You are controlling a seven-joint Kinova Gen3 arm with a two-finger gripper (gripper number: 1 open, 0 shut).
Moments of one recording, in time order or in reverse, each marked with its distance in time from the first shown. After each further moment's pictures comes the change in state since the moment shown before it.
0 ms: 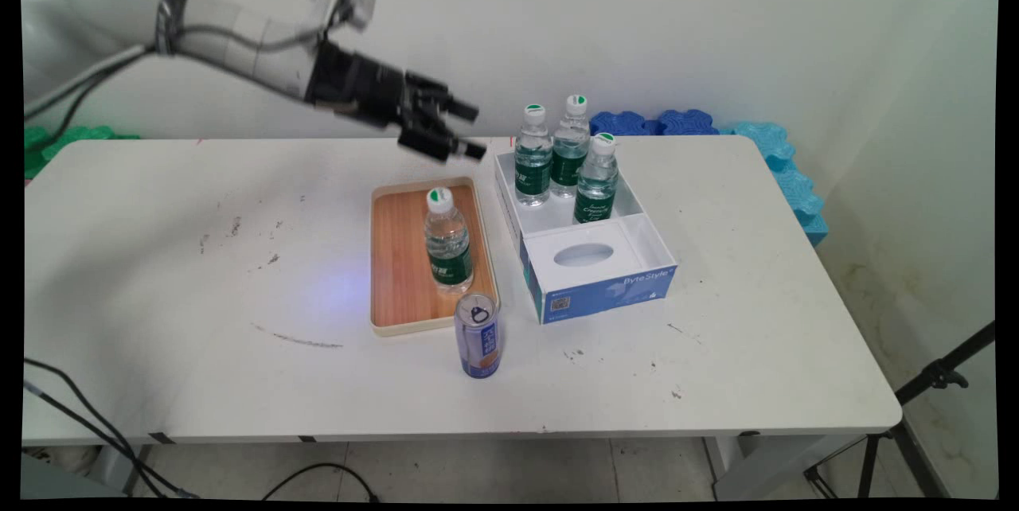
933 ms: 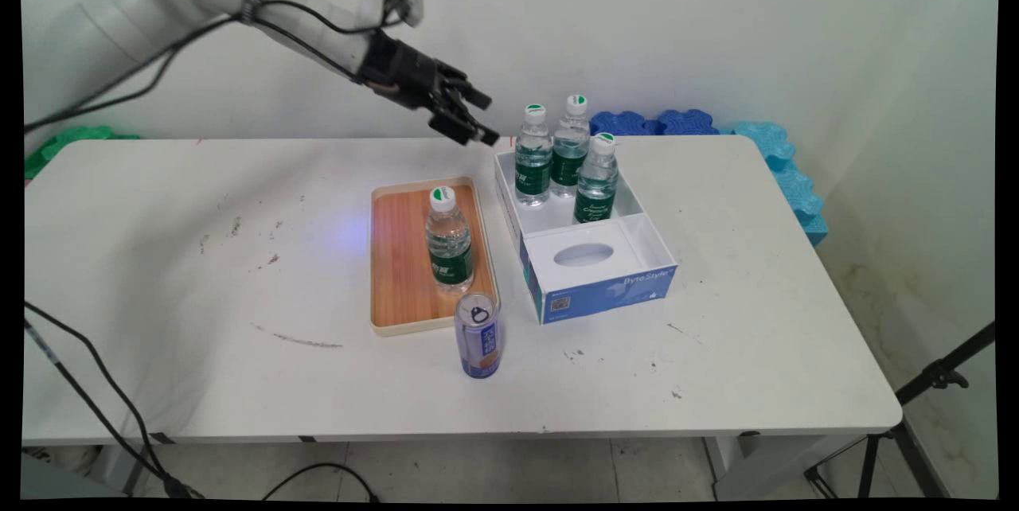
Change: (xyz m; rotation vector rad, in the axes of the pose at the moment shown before) arm 0.002 -0.088 0.052 0.030 -0.125 0.069
